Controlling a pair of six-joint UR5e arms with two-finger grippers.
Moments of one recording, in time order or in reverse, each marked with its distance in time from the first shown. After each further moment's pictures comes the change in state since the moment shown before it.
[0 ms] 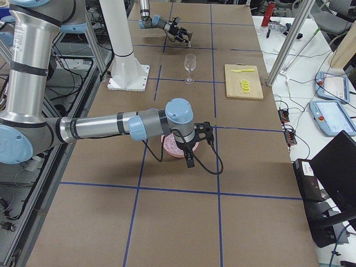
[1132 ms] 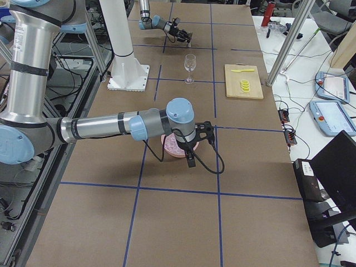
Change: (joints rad) left arm 0.000 -0.013 0.005 -0.001 -0.003 0.003; right arm 0.000 0.008 -0.003 0.000 -0.001 0.000
